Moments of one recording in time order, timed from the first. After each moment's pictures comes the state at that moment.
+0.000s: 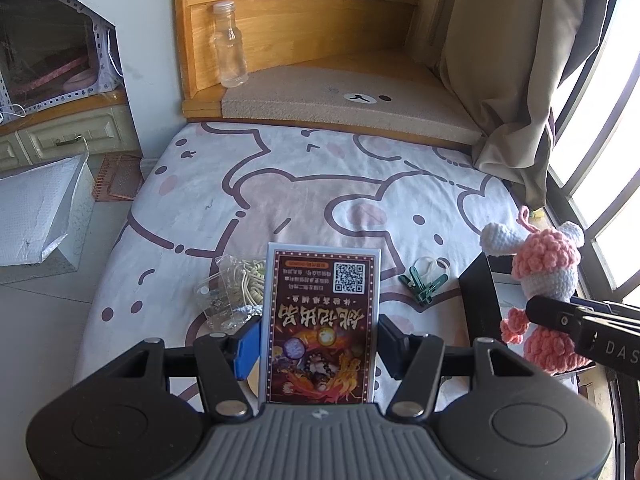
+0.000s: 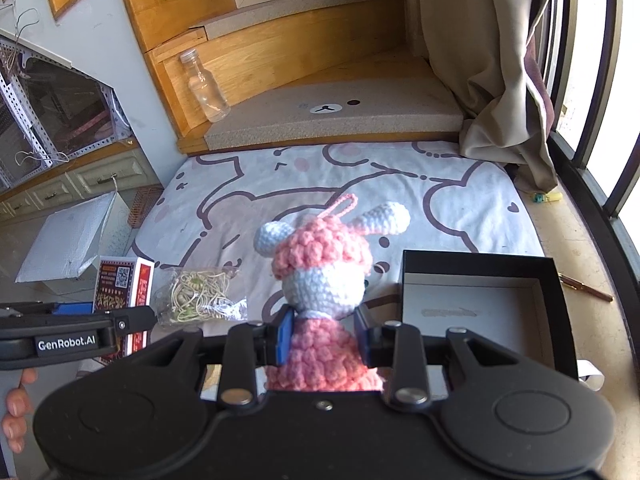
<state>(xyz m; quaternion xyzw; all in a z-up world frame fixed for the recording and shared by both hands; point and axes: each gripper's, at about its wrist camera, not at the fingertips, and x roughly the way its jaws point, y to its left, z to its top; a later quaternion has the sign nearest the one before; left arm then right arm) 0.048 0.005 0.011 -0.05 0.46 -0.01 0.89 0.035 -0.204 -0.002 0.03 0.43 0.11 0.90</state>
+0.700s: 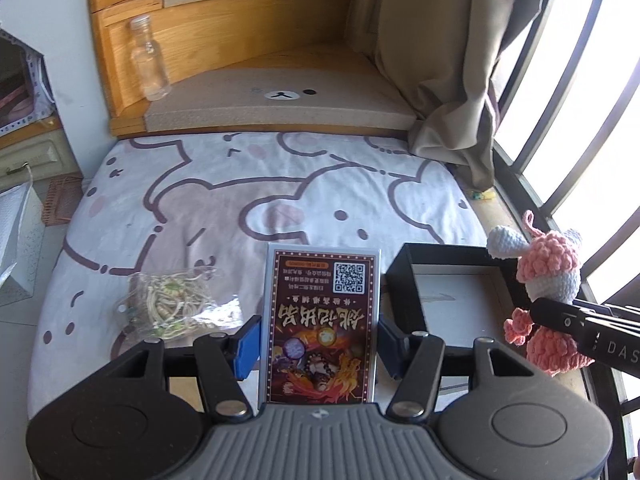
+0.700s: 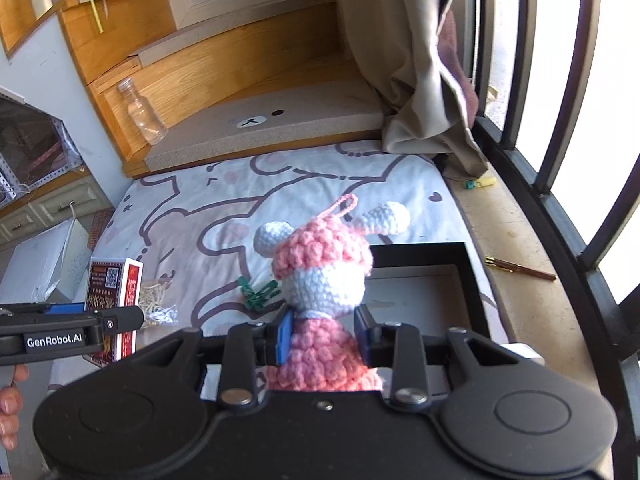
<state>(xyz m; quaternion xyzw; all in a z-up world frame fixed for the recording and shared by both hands) 0.062 -0.079 0.012 -0.03 0.46 -0.07 0.88 0.020 -0.297 0.000 0.06 0.42 0.04 0.90</state>
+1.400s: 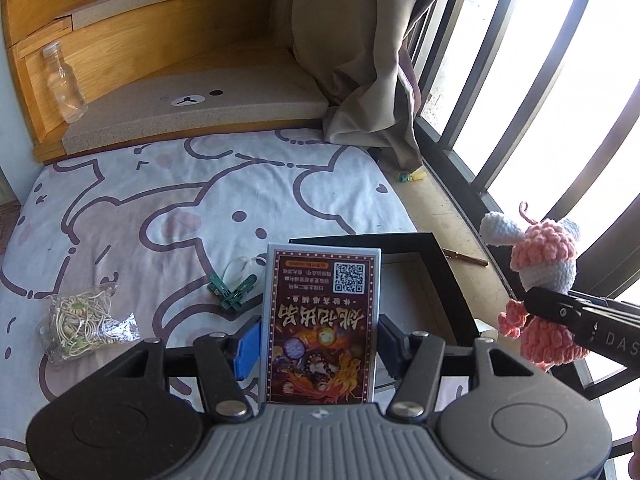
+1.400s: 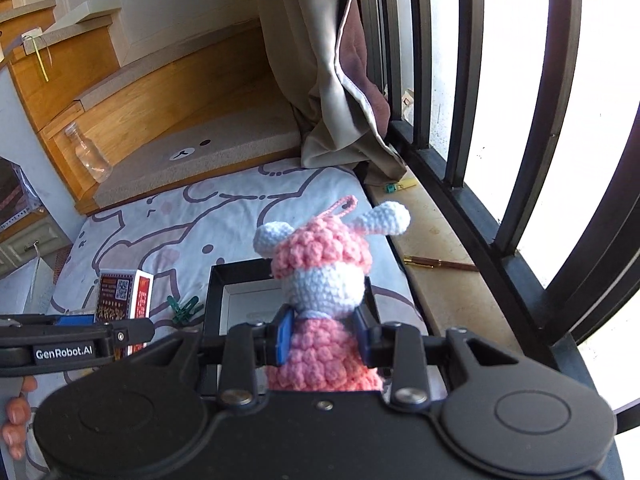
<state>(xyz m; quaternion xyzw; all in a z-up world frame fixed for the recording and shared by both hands) 0.061 -0.167 0.013 -0.01 0.46 -0.14 0.88 -0.008 -0.376 0.007 0.08 0.40 -0.02 0.91</state>
